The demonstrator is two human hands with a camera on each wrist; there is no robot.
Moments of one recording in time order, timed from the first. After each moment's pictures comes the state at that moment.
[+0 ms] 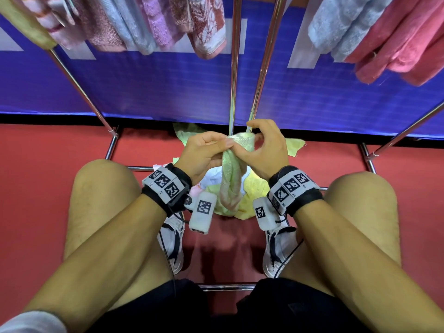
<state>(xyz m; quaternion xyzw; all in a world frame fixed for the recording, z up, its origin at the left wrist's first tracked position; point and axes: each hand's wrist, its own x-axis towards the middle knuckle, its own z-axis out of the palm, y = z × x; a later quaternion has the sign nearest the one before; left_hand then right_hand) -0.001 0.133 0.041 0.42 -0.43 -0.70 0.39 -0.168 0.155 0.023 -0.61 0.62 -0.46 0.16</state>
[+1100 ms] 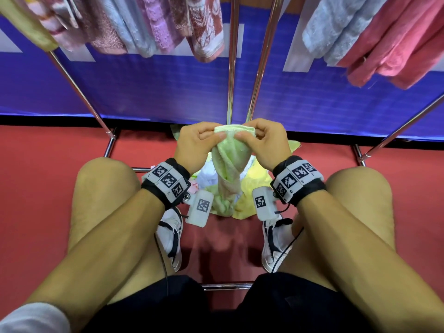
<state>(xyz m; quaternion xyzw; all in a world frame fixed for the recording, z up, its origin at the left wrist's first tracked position) 0.008 0.123 0.046 0.44 -0.56 -0.54 0.44 -0.176 0.151 0.047 -0.55 0.58 -0.49 0.34</state>
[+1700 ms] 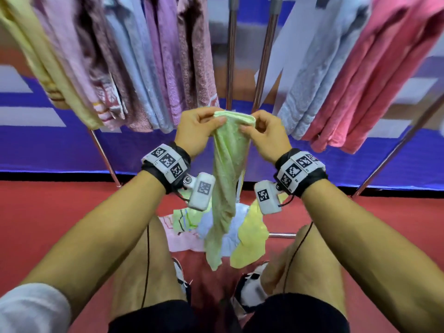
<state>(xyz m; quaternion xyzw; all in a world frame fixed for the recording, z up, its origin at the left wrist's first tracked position) 0.002 0.086 0.230 0.35 -0.61 -0.49 0.51 -0.180 0.122 0.218 -0.62 0.52 -0.54 0.25</state>
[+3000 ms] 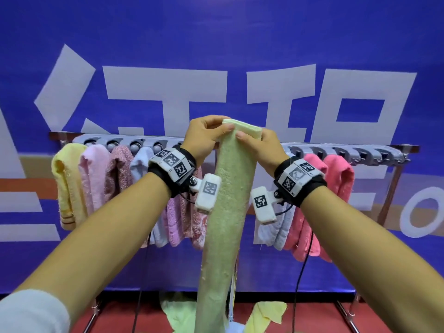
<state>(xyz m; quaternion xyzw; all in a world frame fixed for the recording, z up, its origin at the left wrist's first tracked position) -0.036 0.054 0.502 0.21 -0.65 -0.46 0.56 -0.191 0.103 0.488 -0.63 0.41 -0.62 0.23</state>
